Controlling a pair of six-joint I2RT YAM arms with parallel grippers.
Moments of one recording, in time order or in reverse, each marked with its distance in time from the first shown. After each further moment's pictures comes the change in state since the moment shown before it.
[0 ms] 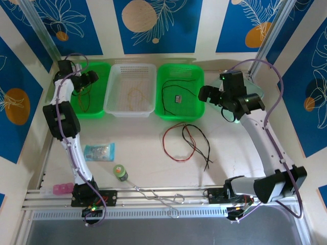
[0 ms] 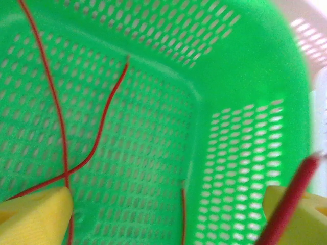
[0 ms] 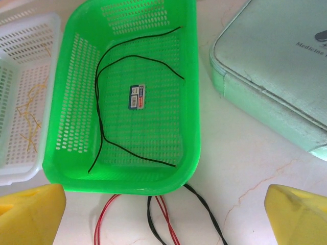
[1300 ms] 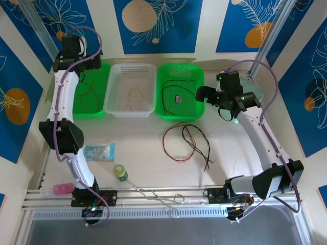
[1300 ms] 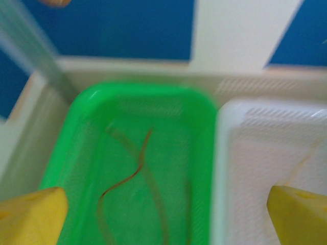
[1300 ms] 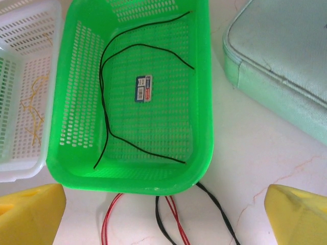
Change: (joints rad) left arm -0.227 -0.431 -0.025 -0.271 -0.593 0.309; right arm -0.003 0.021 -0.033 0.027 -0.043 0.027
